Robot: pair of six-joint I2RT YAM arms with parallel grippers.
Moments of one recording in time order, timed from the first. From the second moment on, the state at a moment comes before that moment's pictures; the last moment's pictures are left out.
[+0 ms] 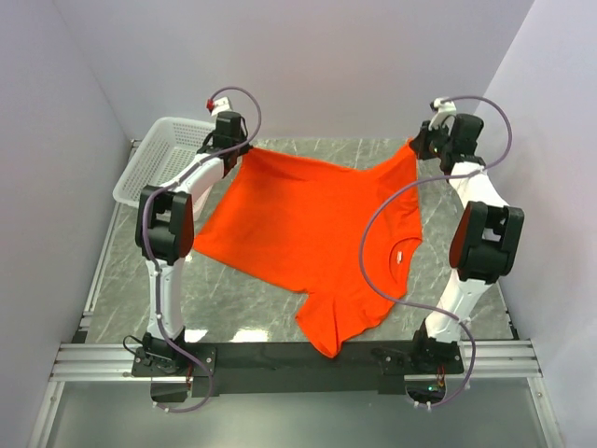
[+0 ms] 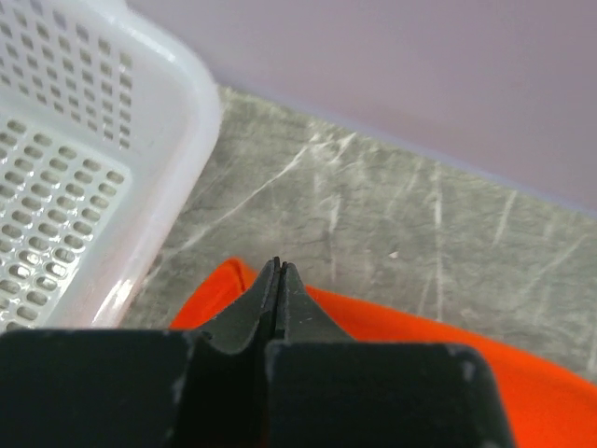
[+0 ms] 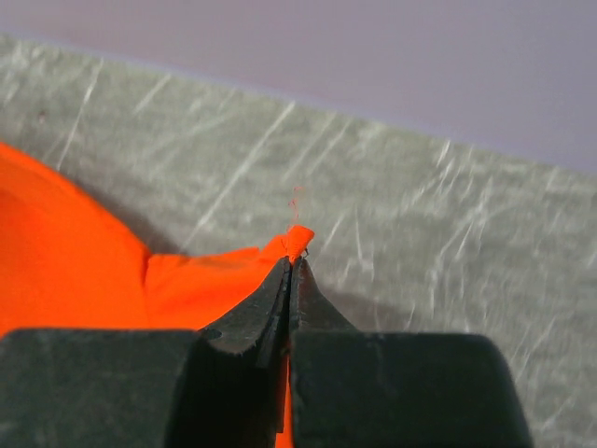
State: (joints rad) left arm -0.26 2.17 1.78 -0.07 -0.25 -0.52; right arm -0.19 1.90 1.50 -0.02 -0.51 -0.13
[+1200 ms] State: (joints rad) left arm -0.22 2.39 2.02 -0.09 -0.21 -0.59; right arm -0.14 2.01 1.72 -0.13 -0.62 -0.12
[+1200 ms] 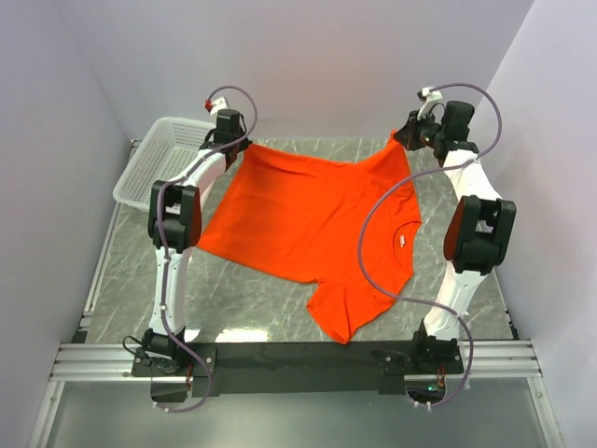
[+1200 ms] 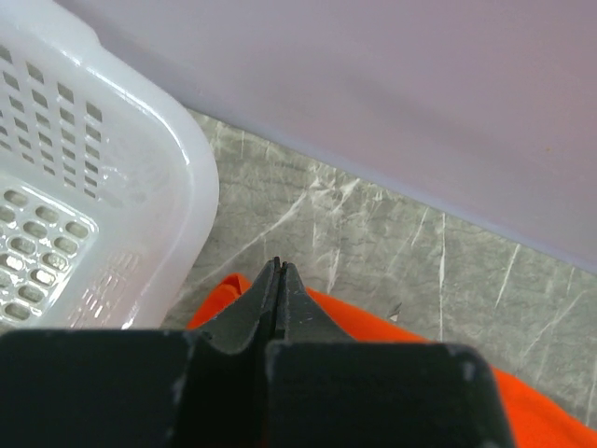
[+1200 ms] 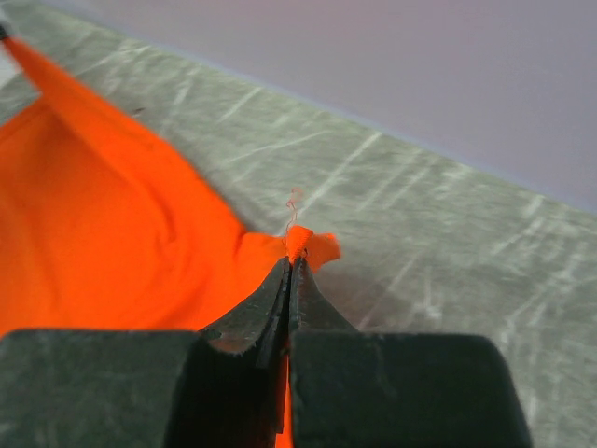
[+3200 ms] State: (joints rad) left arm -0.17 2.29 1.85 0.12 -0.06 -0.46; right arm -0.08 1.47 1.27 -0.49 -0.87 -0.46
